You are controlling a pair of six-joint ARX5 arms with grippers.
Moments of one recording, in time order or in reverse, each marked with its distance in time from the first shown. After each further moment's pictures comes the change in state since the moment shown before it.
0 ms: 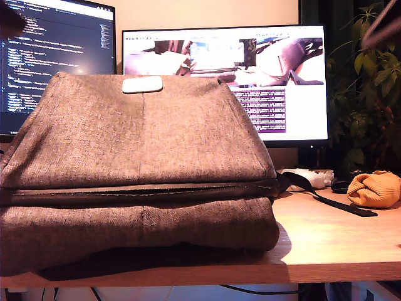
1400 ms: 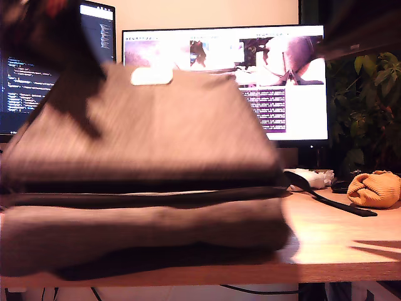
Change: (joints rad) left arm -0.166 0.546 0.394 -0.022 -0.209 -0.003; right arm 0.136 0.150 0.000 0.220 -0.015 -0.145
